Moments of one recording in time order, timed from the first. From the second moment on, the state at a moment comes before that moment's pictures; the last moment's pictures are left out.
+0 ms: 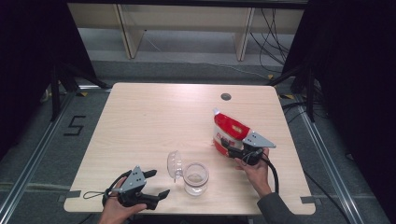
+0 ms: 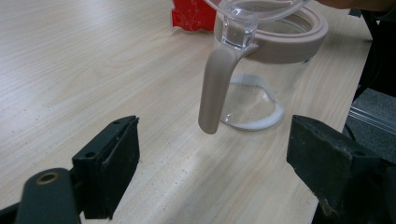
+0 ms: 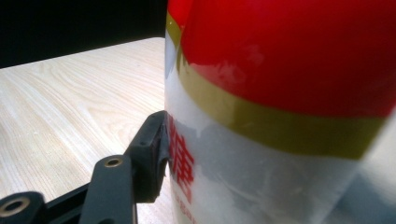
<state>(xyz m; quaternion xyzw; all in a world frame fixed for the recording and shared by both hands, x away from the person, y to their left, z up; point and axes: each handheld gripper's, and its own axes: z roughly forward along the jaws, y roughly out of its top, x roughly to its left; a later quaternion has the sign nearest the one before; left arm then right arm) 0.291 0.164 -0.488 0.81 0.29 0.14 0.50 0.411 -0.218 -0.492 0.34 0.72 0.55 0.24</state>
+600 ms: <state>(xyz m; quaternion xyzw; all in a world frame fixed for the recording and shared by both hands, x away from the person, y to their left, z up) 0.291 0.166 -0.487 0.81 0.28 0.14 0.50 0.367 -0.229 -0.483 0.35 0.73 0.53 0.23</state>
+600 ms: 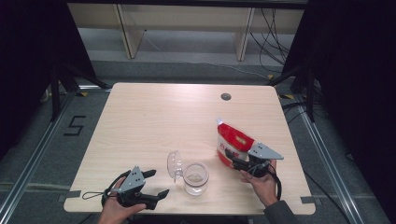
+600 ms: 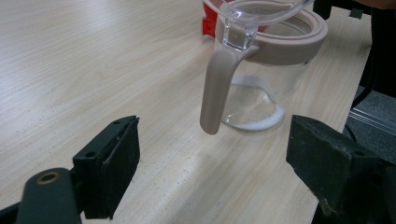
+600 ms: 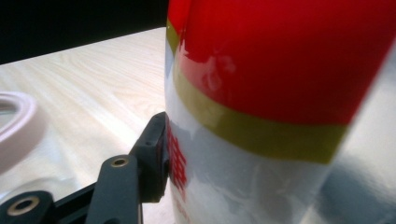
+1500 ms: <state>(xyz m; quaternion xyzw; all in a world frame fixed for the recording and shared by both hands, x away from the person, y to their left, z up) 0.290 0.163 -0.488 0.81 0.29 0.14 0.50 0.358 -0.233 -0.497 0.32 0.70 0.59 0.23</state>
